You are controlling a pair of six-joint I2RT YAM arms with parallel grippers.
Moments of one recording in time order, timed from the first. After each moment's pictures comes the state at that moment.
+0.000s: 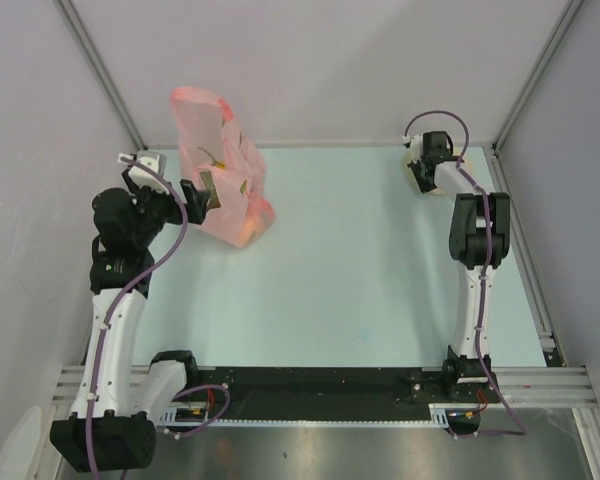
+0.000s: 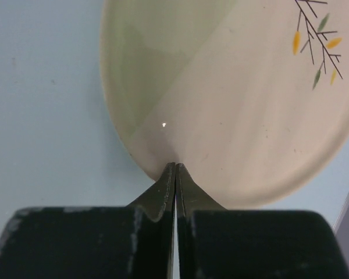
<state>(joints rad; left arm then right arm) 0.07 0.89 0.96 -0.21 0.36 -0.01 0.03 2.34 1.88 -0.41 0.11 -0.40</state>
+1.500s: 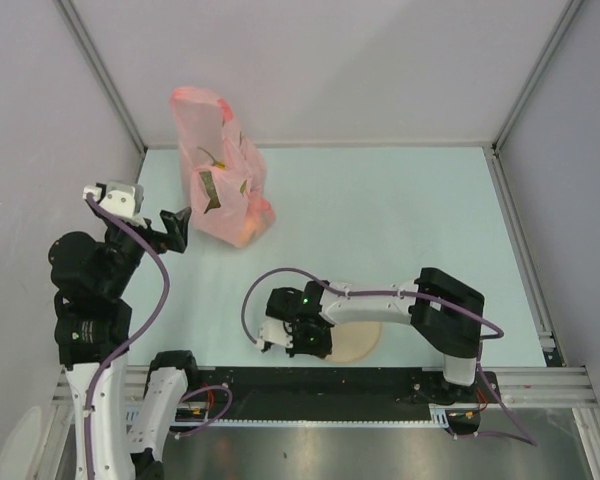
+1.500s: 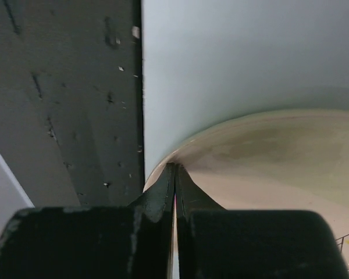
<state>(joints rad) 0.07 0.63 1.13 -0.51 0.32 0.11 1.24 1.86 1.24 -0.86 -0.23 -0.38</state>
